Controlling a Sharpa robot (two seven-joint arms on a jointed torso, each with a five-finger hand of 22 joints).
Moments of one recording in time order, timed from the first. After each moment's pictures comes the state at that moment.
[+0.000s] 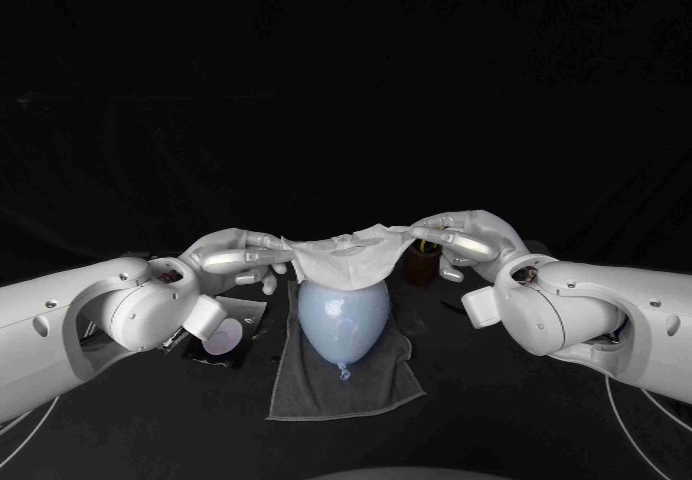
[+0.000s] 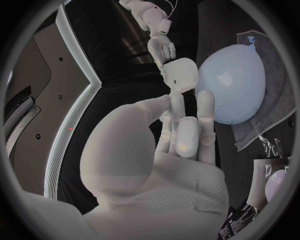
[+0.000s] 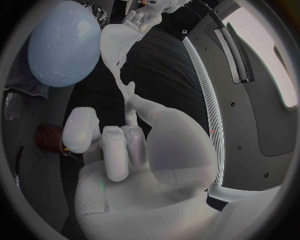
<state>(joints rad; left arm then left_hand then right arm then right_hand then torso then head) 1.21 -0.99 -0.06 1.65 -0.16 -0.10 0.05 1.33 -0.17 0.71 0.02 0.05 0.93 0.10 0.59 0.29 1.11 0.03 0.75 0.31 1.35 -0.03 1.42 1.07 0.17 1.02 0.07 1.02 0.66 1.24 -1.04 -0.15 1.85 -0.16 -0.66 0.24 1.21 -0.02 0.59 -0.07 0.04 1.03 0.07 0.39 0.46 1.46 0.01 1.54 1.31 1.47 -0.05 1.57 1.31 0.08 1.37 0.05 1.10 1.31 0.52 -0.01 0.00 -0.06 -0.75</state>
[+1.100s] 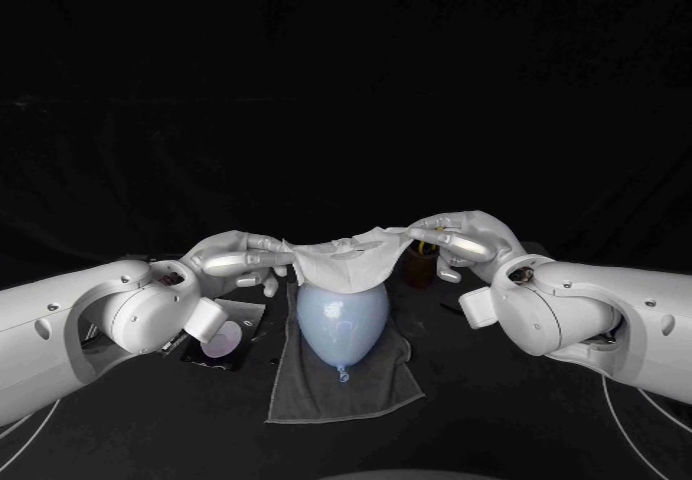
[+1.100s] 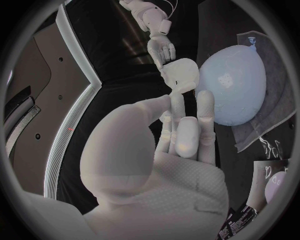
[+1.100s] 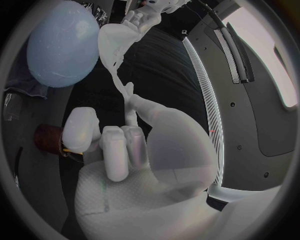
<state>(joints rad) 1.21 -0.98 -0.06 1.65 -0.16 -0.10 0.05 1.33 -0.17 0.71 0.01 0.05 0.93 0.10 0.59 0.30 1.11 0.03 0.75 0.31 1.35 -0.03 1.42 1.07 0.17 1.01 0.07 1.02 0.66 1.24 -1.04 -0.15 1.84 -0.16 -0.66 0.24 1.21 -0.02 0.60 -0.08 0.04 1.03 0.07 0.39 0.46 1.46 0.01 1.55 1.31 1.47 -0.05 1.57 1.31 0.07 1.37 0.05 1.10 1.31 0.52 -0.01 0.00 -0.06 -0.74</state>
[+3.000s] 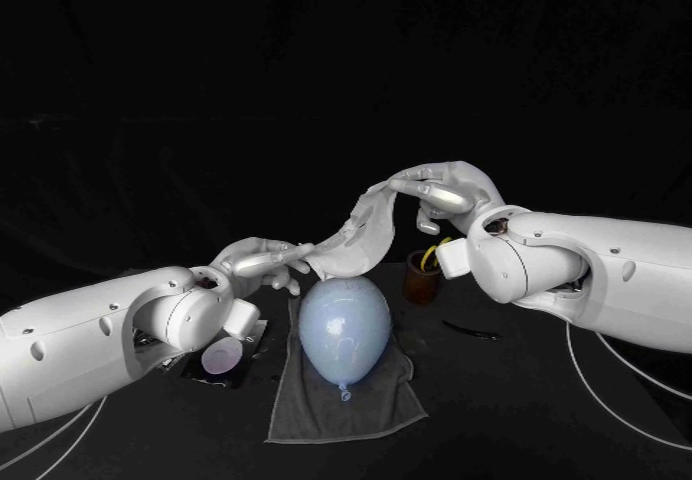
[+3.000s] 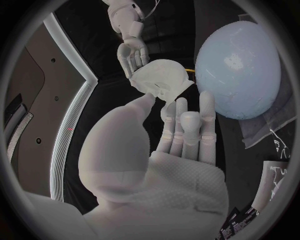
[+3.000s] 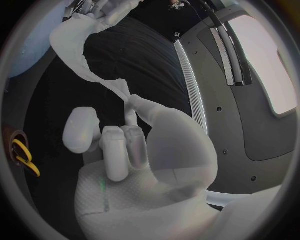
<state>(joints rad) 1.20 -0.84 -0.06 1.53 -0.15 -0.25 0.07 1.23 -0.23 0.41 0.16 0.05 0.88 0.13 0.58 0.29 0.91 0.08 0.74 0.29 1.11 0.02 1.34 0.77 0.17 0.93 0.13 0.94 0.60 1.41 -0.88 -0.15 1.70 -0.15 -0.67 0.24 1.21 -0.02 0.60 -0.08 0.04 1.02 0.07 0.39 0.46 1.46 0.01 1.55 1.31 1.47 -0.06 1.57 1.31 0.08 1.37 0.05 1.11 1.31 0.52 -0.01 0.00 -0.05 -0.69</state>
